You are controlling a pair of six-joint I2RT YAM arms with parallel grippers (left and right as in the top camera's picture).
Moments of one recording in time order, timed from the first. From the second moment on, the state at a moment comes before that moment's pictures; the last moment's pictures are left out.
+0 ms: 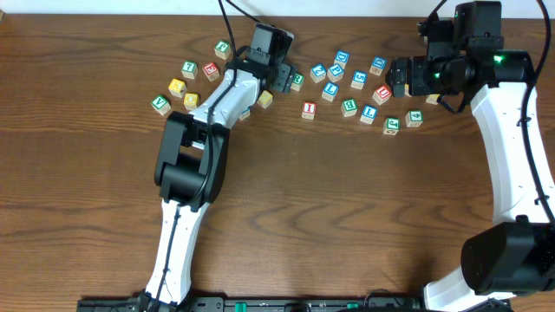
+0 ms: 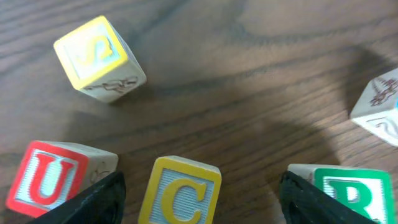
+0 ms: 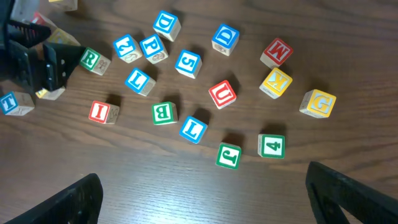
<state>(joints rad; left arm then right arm) -0.35 2.44 1.92 -0.37 0.01 0.07 0.00 1.75 1.71 -0.98 -0.19 -0.05</state>
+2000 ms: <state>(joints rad) -0.35 2.20 1.92 -0.67 -0.06 -0.28 0.00 1.75 1.71 -0.98 -0.19 -0.05</state>
